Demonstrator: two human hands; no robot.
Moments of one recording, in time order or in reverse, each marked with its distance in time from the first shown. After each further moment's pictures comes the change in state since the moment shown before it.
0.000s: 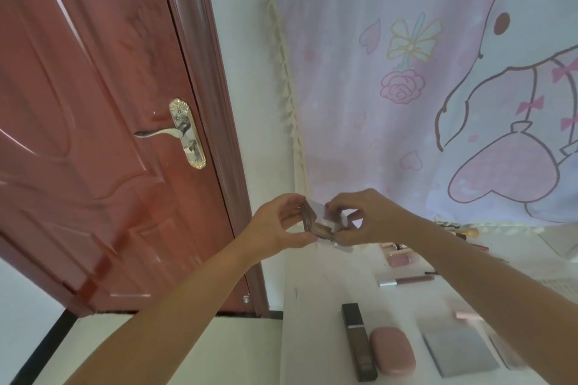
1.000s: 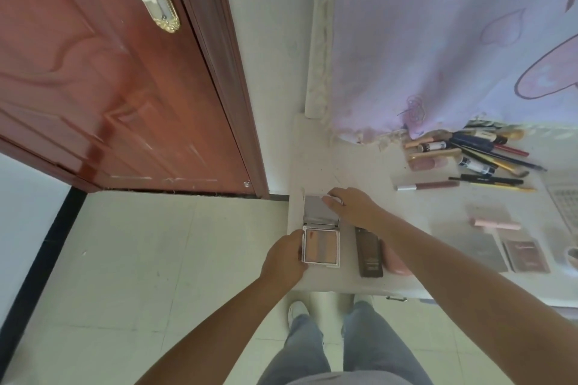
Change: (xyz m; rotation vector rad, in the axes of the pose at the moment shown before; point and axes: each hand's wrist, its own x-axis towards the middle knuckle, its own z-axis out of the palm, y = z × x) left_hand -0.077 -0.190 0.077 0.494 -0.105 -0.577; right_hand 0.015 0.092 0.190 0.058 -0.393 0.569
